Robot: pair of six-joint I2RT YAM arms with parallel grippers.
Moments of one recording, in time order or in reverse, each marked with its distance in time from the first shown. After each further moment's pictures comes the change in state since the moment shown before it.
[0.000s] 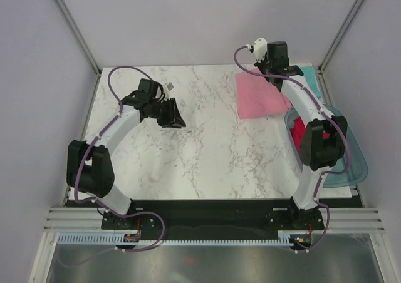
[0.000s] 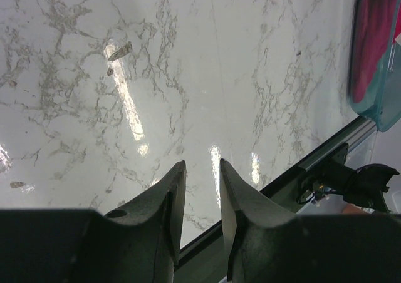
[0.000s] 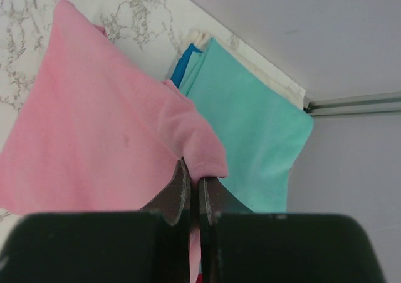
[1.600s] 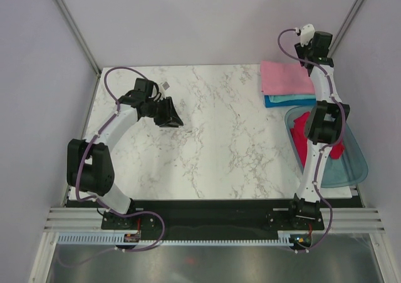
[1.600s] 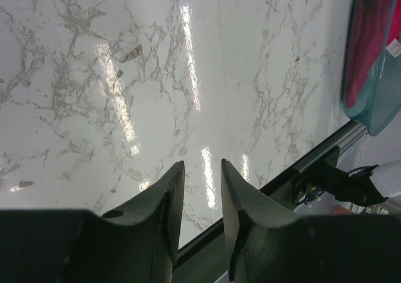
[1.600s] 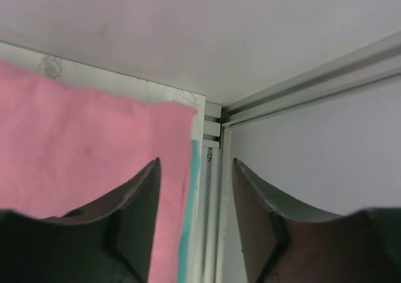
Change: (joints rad) left arm 0.049 0.014 0.000 0.000 0.037 0.000; right arm -0.359 0.492 0.577 0.096 -0.152 -0.051
